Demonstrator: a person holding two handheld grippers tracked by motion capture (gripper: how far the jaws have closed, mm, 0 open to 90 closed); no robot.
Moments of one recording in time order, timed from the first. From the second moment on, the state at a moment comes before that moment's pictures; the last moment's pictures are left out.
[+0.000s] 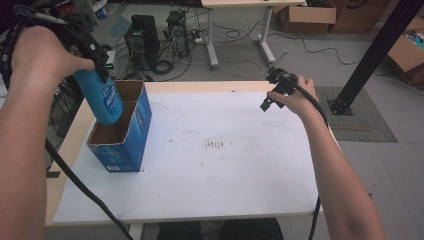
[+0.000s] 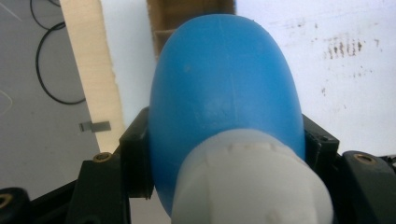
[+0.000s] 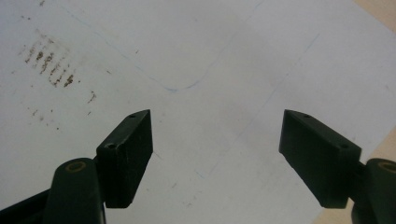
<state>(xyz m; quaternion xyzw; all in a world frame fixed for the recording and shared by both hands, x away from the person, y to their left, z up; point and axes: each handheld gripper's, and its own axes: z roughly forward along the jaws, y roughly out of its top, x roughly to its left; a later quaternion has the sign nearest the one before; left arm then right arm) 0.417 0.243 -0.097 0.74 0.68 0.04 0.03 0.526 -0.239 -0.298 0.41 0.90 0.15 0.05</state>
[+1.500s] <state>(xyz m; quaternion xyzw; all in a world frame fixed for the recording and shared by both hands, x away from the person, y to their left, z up) 0.439 0.252 -0.236 0.73 0.68 -0.02 0.00 0.525 -0.236 -0.299 0.41 0.90 0.14 0.05</state>
